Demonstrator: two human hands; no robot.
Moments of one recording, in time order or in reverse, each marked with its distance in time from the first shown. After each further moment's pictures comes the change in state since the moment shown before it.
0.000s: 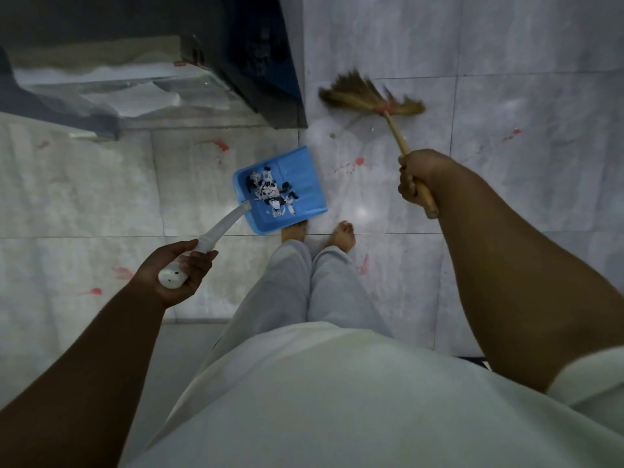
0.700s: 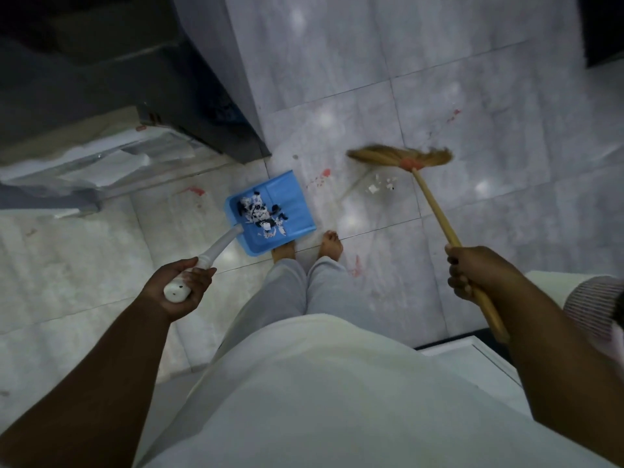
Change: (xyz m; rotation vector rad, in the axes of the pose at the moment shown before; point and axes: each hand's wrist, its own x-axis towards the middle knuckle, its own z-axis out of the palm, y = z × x) left_hand -0.010 -0.001 0.047 0.165 0.003 -0.054; right_hand -0.137 0.174 -0.117 0.187 0.149 0.113
